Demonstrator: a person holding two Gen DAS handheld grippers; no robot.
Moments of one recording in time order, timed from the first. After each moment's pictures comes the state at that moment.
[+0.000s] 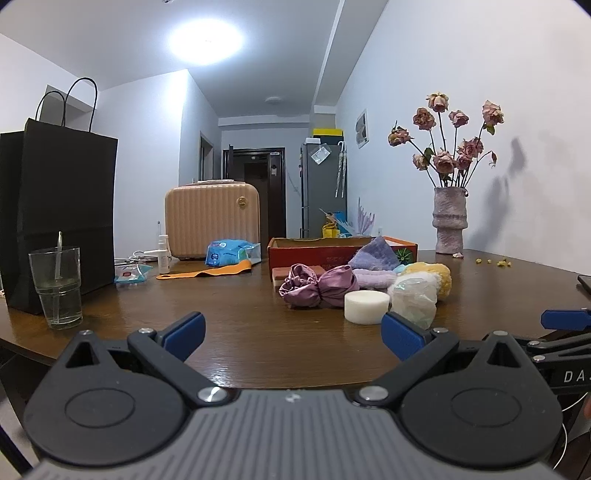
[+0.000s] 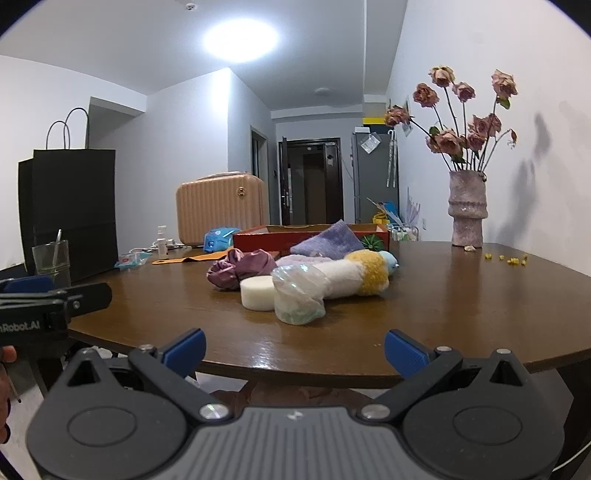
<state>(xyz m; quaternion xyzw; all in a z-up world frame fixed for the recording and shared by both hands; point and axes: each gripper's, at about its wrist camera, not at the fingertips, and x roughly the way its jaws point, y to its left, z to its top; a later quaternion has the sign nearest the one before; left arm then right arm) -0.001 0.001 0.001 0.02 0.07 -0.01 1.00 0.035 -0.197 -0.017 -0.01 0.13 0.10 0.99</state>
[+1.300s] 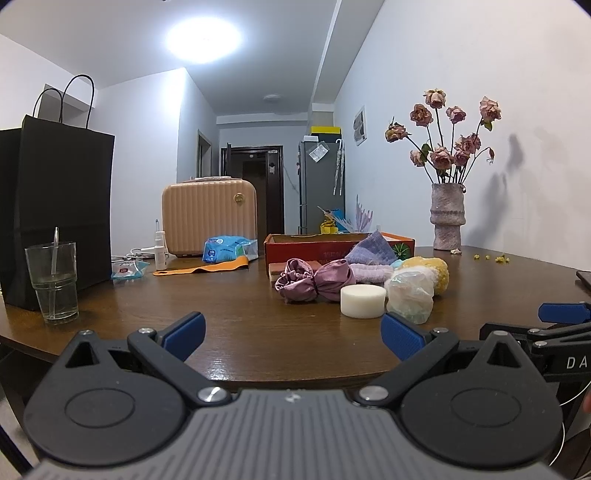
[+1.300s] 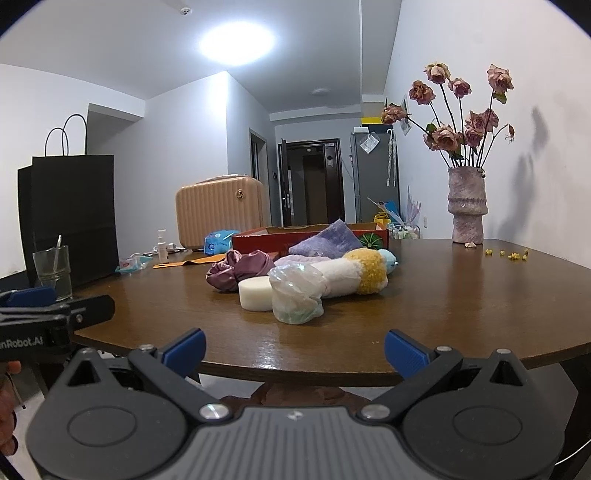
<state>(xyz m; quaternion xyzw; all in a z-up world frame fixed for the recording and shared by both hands) 0.000 -0.005 -0.005 0.02 0.08 -0.01 1.00 0.037 -0.201 -0.018 0.00 0.12 0.11 0.99</state>
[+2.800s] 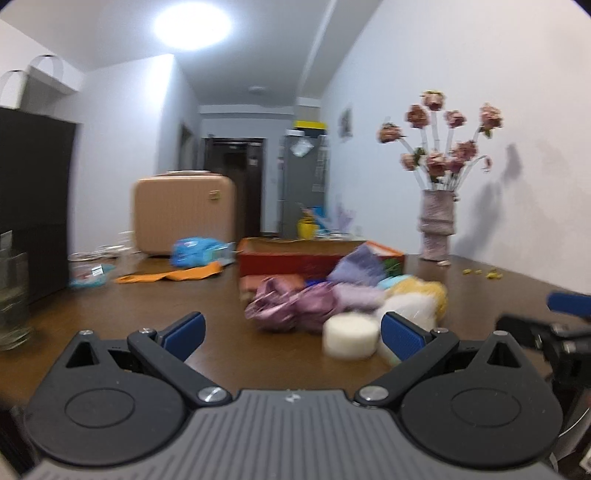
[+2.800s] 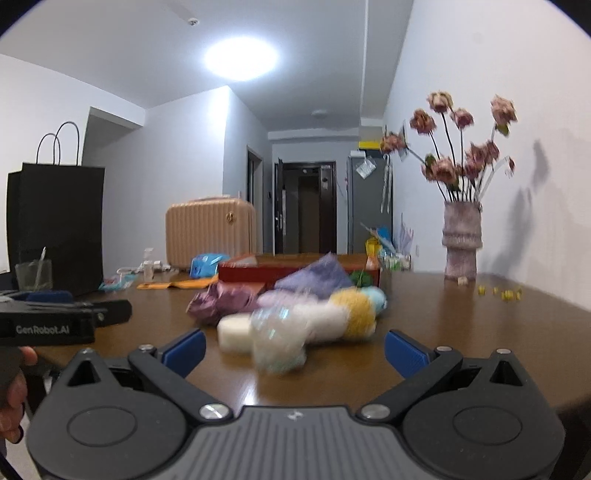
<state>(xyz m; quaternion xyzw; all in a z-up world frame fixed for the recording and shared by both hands) 0.082 -0.006 0.023 -0.01 0.09 -0.06 0.99 0.080 -0.212 0.021 -0.02 0.07 0.09 0.99</state>
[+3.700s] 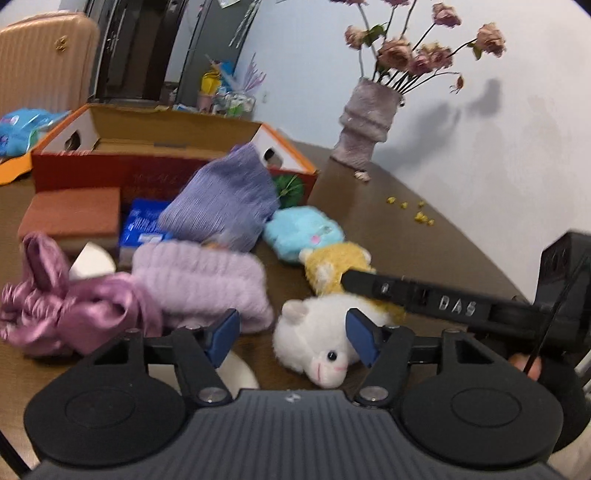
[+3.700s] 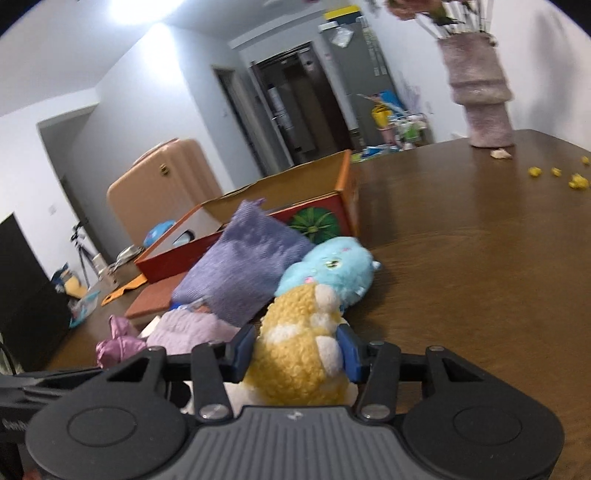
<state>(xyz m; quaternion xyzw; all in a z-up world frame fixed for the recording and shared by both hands) 0.305 -0.095 0.026 -0.08 0.33 -0.24 0.91 0.329 -0.314 0.009 0.14 0.29 0.14 0.94</state>
